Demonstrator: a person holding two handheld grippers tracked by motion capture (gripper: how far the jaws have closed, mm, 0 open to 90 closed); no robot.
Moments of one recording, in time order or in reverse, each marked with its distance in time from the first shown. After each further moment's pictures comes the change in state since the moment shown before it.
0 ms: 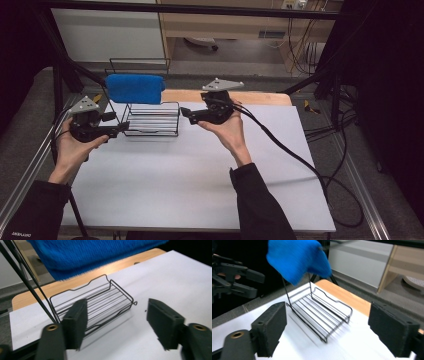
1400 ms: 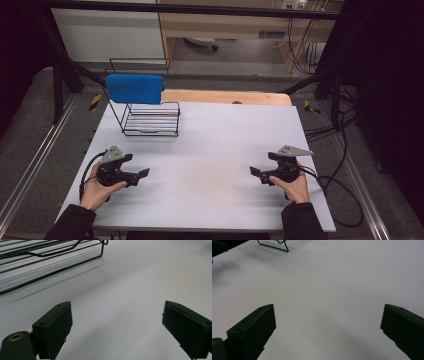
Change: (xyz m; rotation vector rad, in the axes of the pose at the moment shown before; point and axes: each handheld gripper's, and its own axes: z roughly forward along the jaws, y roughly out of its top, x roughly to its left) left arm -0.050 -0.120 0.046 0.068 -0.104 -0.009; right arm -0.083 -0.221 -0.120 0.137 -0.070 0.178
